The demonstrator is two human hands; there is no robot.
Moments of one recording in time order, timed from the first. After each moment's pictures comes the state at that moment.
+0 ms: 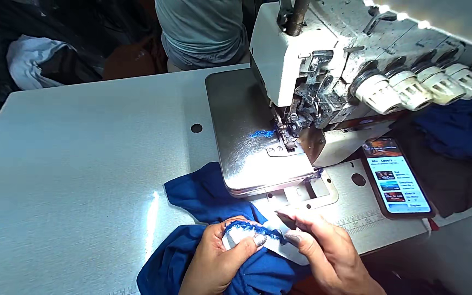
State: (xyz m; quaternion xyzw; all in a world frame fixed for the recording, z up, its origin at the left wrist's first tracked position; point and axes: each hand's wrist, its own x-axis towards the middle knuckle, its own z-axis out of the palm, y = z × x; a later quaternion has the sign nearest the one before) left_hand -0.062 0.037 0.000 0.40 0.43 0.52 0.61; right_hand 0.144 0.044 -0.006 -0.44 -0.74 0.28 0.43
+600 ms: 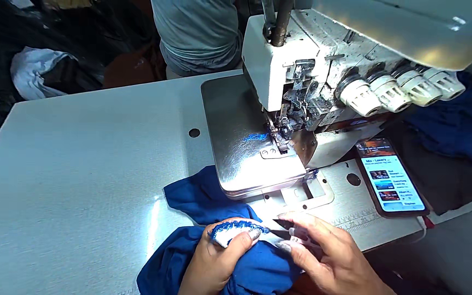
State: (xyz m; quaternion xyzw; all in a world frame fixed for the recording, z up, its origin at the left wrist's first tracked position) left_hand -0.057 0.036 0.008 0.38 0.49 0.52 0.59; right_hand 0.157 0.039 -0.004 -0.46 -0.77 0.24 0.38
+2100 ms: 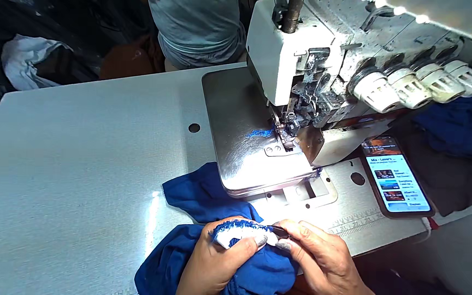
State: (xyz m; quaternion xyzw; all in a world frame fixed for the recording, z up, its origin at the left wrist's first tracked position) left_hand -0.061 0.038 0.004 0.41 0.45 0.52 0.60; right_hand 0.145 0.033 -0.021 -0.44 -0.75 0.25 0.43
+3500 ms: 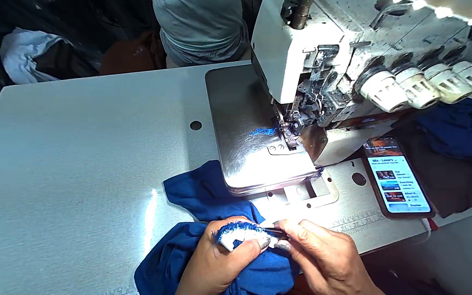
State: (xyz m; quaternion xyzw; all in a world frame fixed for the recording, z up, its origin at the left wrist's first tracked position) left_hand -0.067 0.042 -0.004 0.49 0.40 0.50 0.60; right_hand 0.149 0.036 -0.012 -0.44 -0.79 0.17 0.38
